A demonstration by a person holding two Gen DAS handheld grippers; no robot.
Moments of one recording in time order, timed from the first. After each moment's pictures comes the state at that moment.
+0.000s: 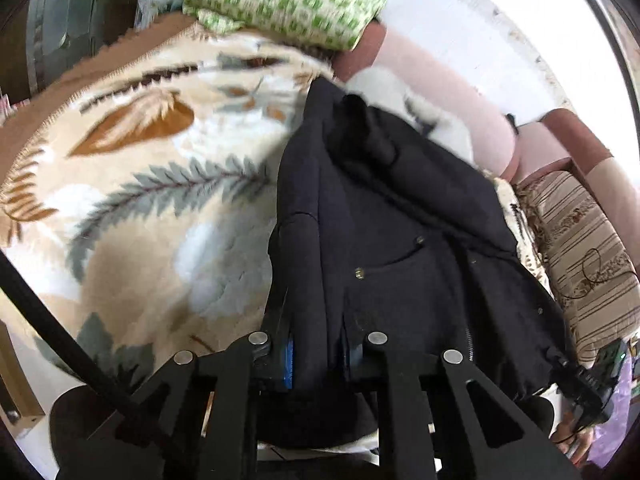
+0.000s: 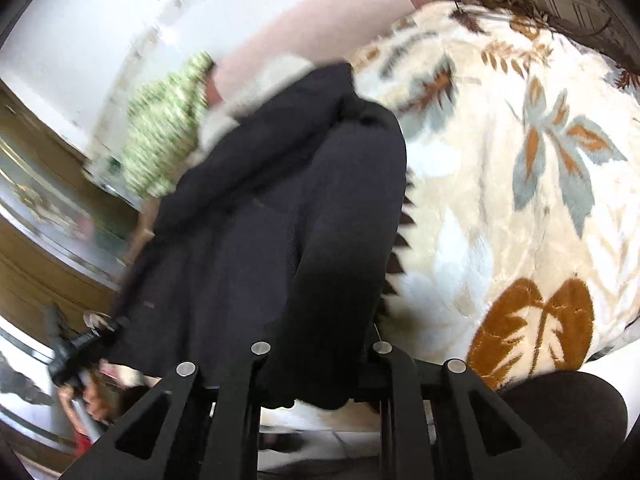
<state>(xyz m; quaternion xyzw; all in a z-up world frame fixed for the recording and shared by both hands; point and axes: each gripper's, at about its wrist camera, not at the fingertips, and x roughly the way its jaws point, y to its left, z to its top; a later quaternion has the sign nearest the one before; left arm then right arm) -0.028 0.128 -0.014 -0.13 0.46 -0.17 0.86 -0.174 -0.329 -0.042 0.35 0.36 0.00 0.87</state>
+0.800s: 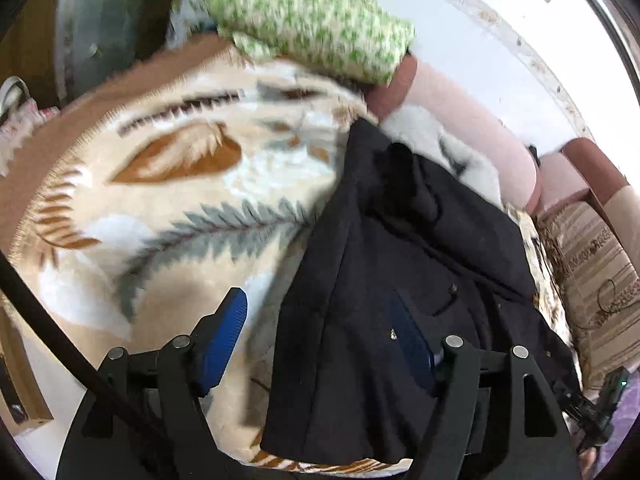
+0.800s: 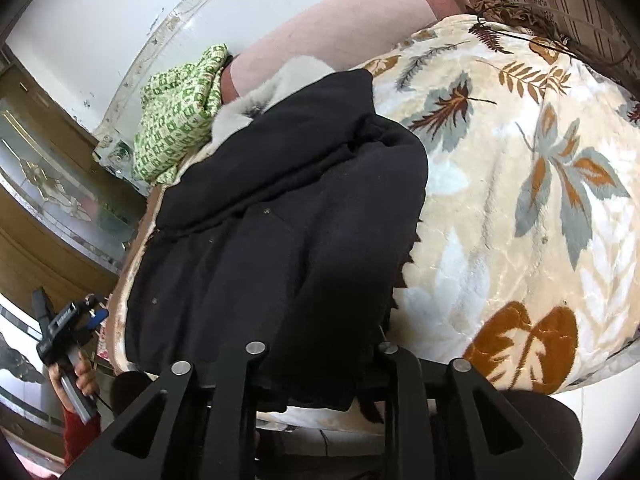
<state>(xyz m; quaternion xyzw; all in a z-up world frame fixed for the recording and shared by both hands) 0.010 0.165 -0.021 -0.15 0.46 -0.13 0.86 -0.166 -0.330 -0.053 0.29 0.40 0.00 0.87</state>
